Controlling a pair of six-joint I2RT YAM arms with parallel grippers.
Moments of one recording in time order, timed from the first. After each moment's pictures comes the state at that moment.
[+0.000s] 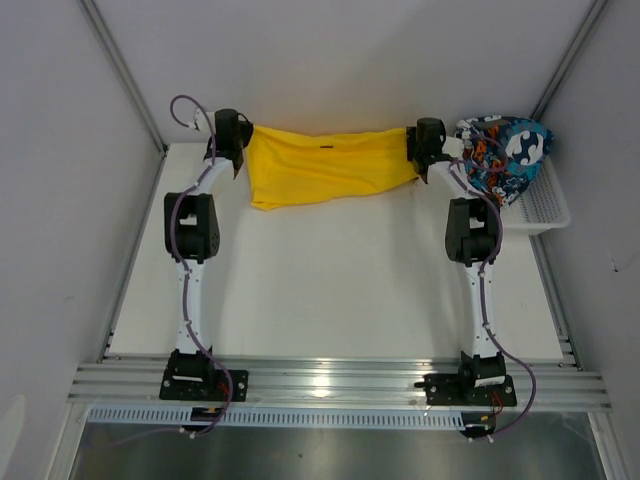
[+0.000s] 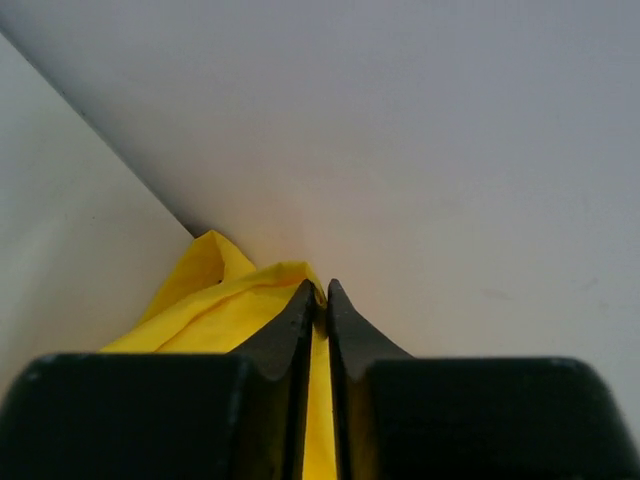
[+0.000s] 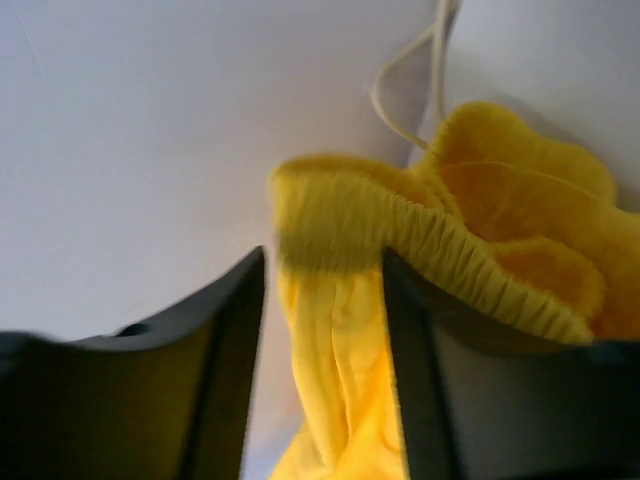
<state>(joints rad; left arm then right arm) -0.06 2.48 2.11 0.09 -0.21 -1.11 0.14 2.51 2.14 -0.07 0.29 1.50</state>
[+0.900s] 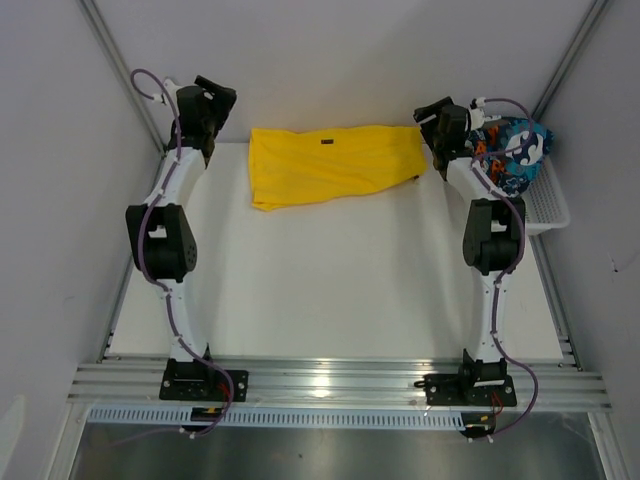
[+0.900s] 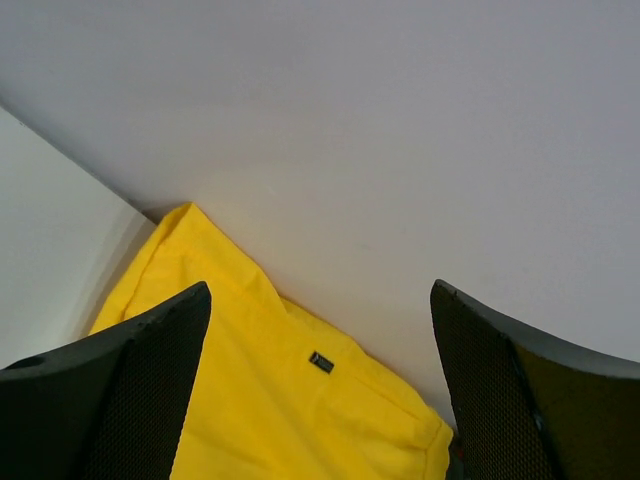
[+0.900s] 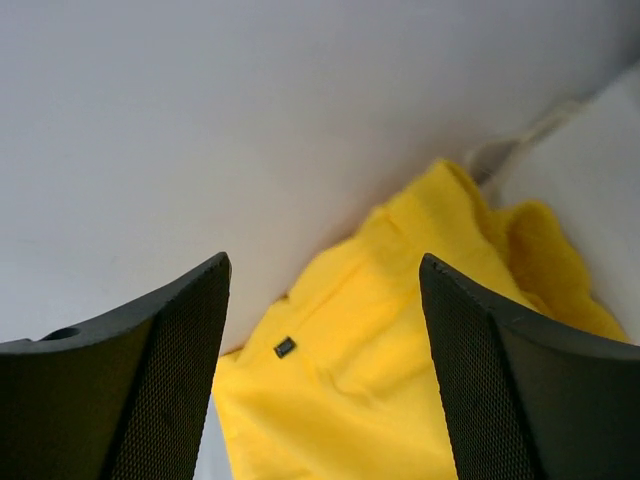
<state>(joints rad) 0.01 2.17 1.97 -0.02 -0.09 -0.98 0.09 2.28 1.89 0.16 0.16 1.02</state>
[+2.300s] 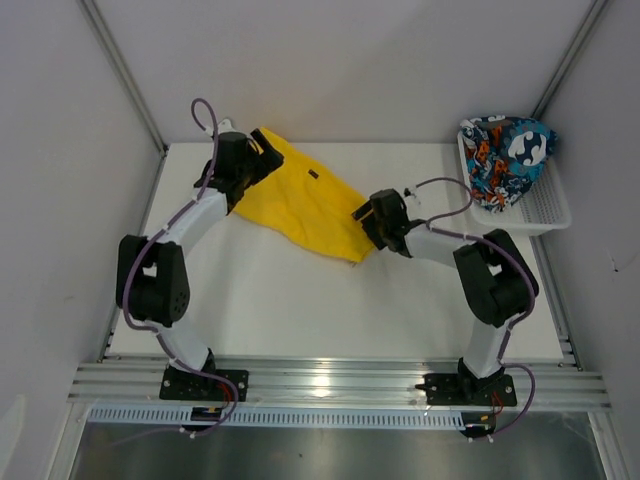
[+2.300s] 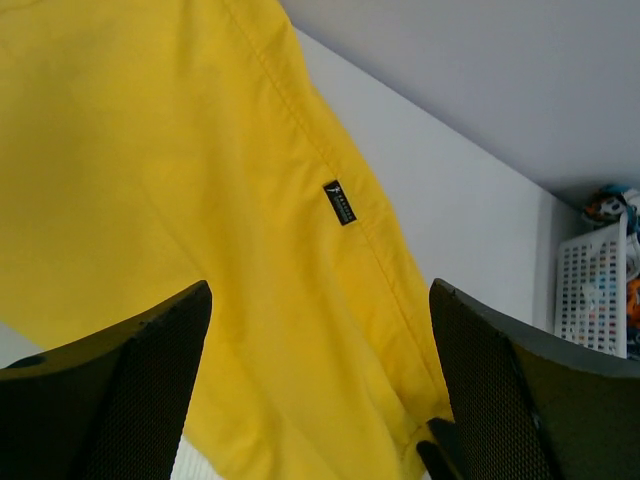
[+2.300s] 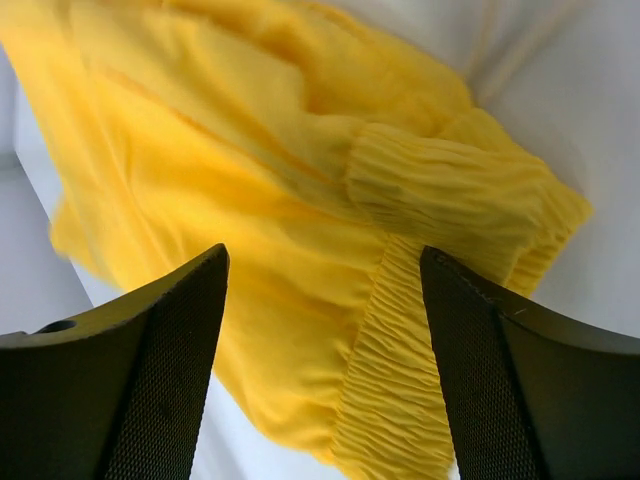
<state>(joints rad) -0.22 1.76 1.38 -0.07 -0.07 -0.72 0.49 1.86 1.10 0.05 0.23 1.25</state>
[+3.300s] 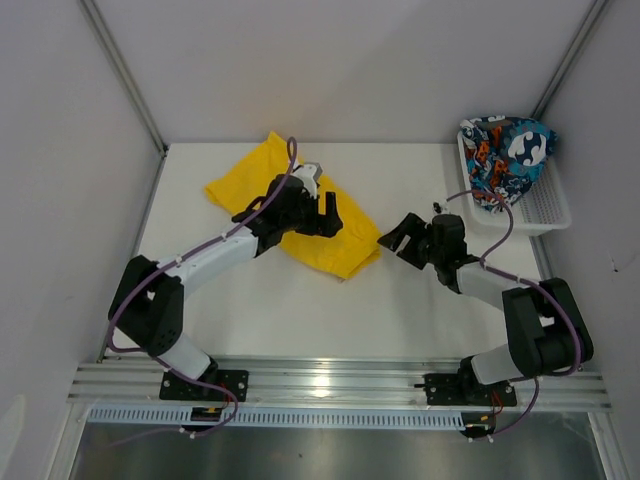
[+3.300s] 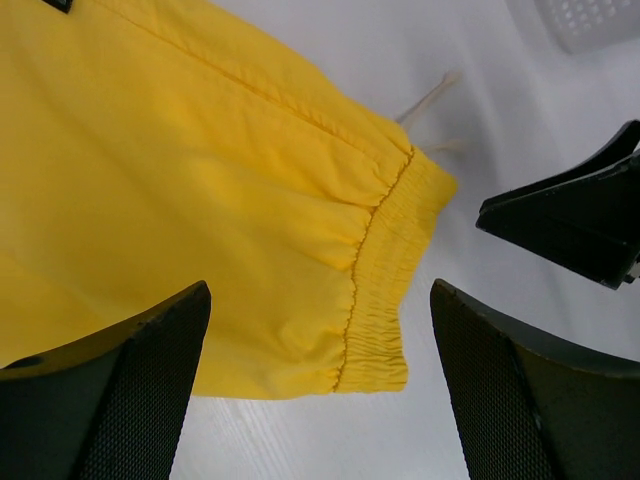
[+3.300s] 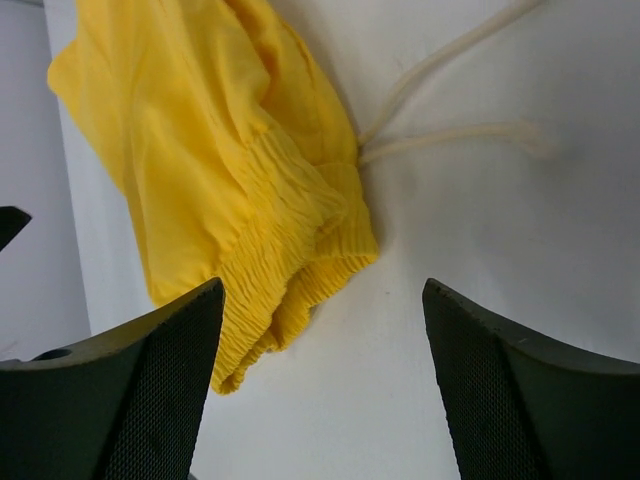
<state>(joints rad) -0.59 1.57 1.13 -0.12 0.11 -0.37 0.27 1.41 0.58 0.26 -0.25 0.81</state>
